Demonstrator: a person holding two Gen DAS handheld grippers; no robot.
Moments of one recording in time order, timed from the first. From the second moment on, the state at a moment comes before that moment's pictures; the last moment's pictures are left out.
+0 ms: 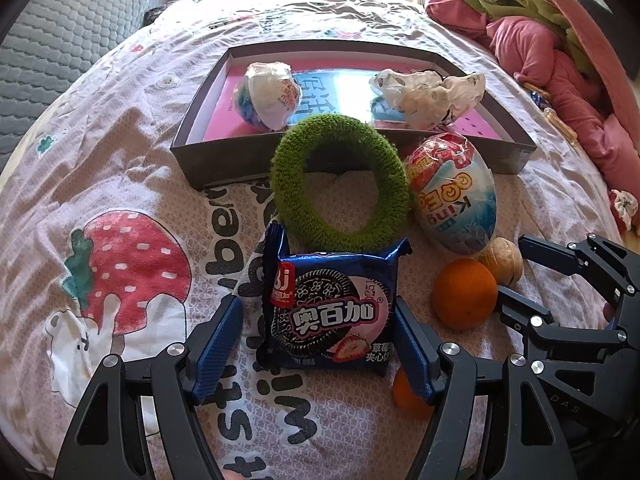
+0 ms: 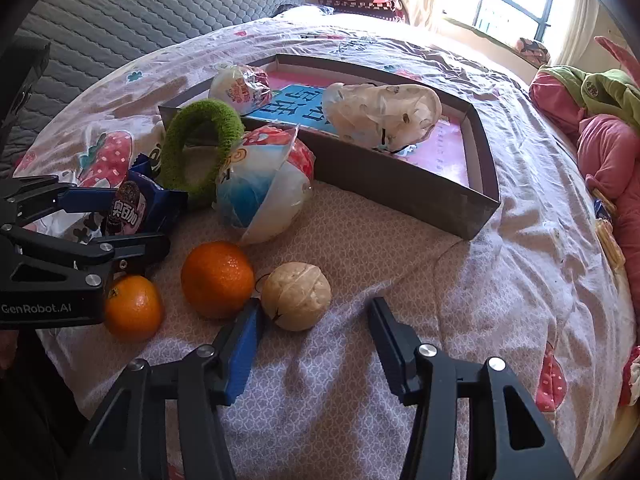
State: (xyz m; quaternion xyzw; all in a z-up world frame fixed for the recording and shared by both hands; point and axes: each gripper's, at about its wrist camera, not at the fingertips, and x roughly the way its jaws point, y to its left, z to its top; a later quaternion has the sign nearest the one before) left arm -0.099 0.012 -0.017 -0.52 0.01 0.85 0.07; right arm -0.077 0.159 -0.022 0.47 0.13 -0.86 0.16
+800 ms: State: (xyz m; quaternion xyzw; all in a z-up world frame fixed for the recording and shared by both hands) left arm -0.105 0.009 -0.023 -0.53 -0.01 0.85 0.07; right arm -0.086 0.156 -0.022 0.46 0.12 -0.86 0.15
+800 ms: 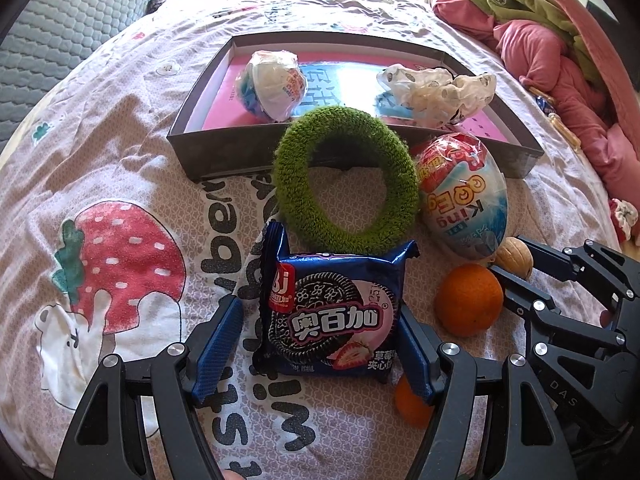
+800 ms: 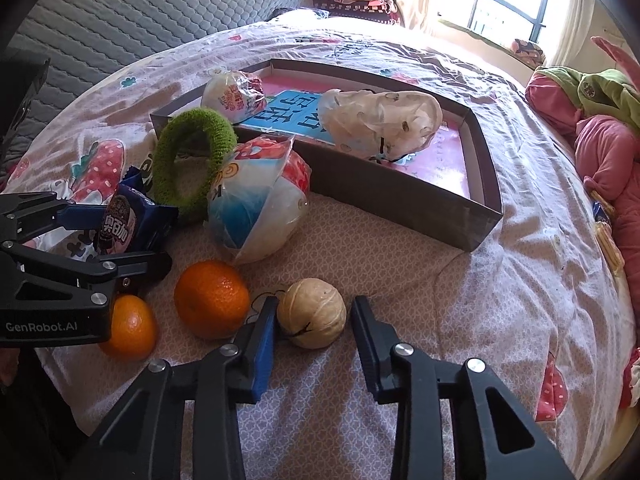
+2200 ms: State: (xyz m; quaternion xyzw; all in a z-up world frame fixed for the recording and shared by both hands) left arm -0.102 0.018 0.037 -0.46 -0.04 0.88 0.07; right arm -0.091 0.165 0.025 0.41 0.07 -0.90 0.15
